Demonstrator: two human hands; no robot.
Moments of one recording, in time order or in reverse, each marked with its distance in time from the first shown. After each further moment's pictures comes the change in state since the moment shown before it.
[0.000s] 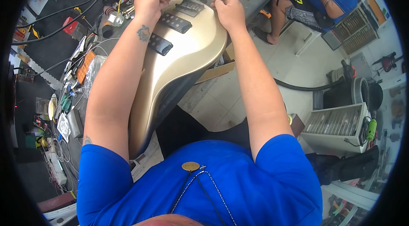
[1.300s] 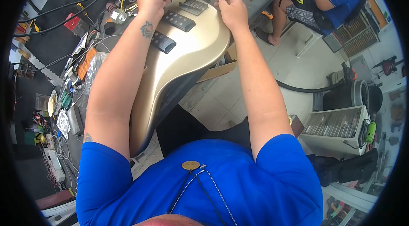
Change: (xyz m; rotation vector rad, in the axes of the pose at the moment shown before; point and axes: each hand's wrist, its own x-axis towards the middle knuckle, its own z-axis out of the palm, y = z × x) left_hand 0.000 0.003 0.002 0.030 0.050 -0.002; right_hand -0.002 -0.005 0.000 0.013 -0.016 0.017
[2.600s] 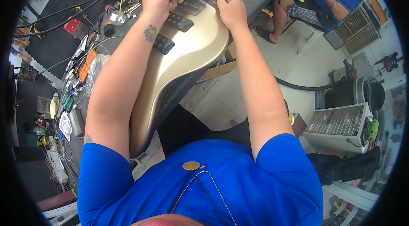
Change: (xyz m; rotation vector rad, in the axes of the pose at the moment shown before) left_hand -0.025 0.001 0.016 0.009 -0.101 -0.003; right_hand 0.002 0.005 0.001 -0.015 0.024 -0.017
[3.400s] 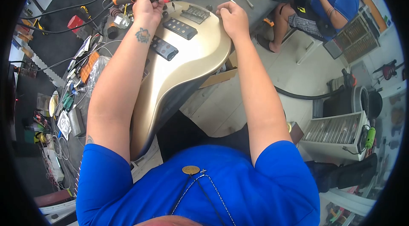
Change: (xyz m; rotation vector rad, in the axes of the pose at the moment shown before) left_hand 0.032 0.010 -0.039 -0.450 0.255 -0.055; right_hand -0.002 -0.008 -0.002 0.008 -0.030 0.035
